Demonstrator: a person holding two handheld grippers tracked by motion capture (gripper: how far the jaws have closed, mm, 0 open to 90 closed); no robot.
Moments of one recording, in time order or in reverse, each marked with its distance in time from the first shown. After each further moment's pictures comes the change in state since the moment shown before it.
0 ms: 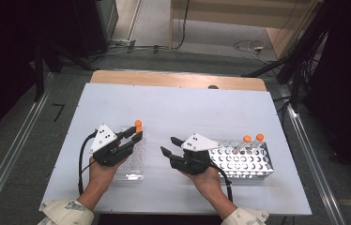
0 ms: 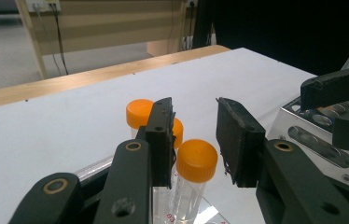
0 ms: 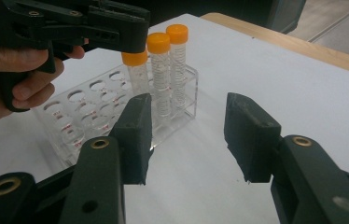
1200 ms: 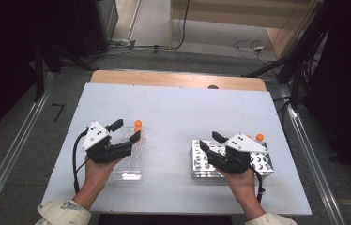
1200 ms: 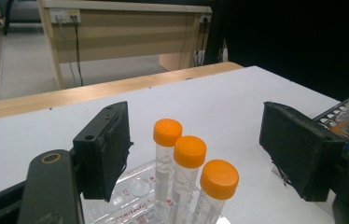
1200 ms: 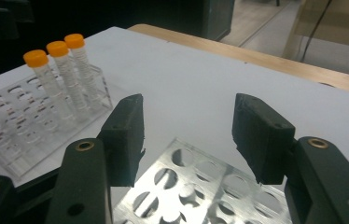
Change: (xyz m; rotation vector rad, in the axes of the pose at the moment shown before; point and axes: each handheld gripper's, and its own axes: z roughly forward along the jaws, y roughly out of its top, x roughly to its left) left arm 0.007 0.008 -0.009 -0.061 0.063 -0.040; right arm -0.057 -0.021 -0.077 -0.057 -0.216 0.091
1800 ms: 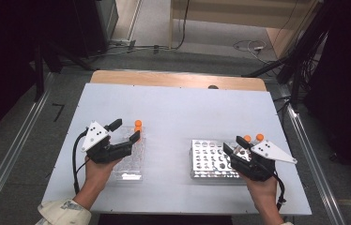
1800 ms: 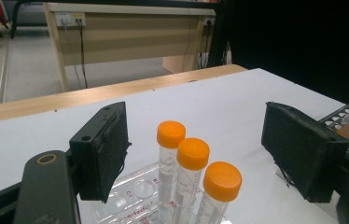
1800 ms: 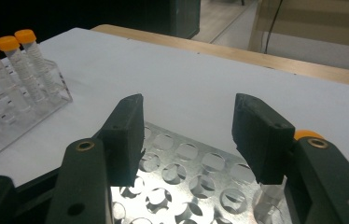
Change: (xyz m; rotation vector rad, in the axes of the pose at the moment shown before) left arm 0.000 0.000 -0.001 -0.007 0.013 0.006; right arm -0.032 -0.019 -0.039 -0.013 -0.109 0.047
